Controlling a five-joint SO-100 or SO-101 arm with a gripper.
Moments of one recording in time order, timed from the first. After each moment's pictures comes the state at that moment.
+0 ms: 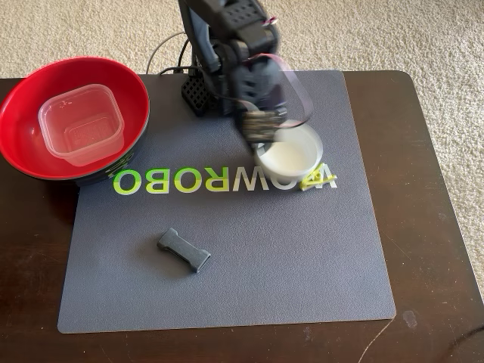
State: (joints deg) arm -20.8 146.2 153.5 62.3 52.9
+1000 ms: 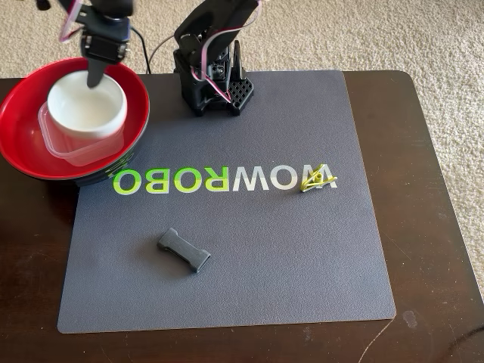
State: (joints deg) arm 75.1 140.9 126.3 73.4 72.8
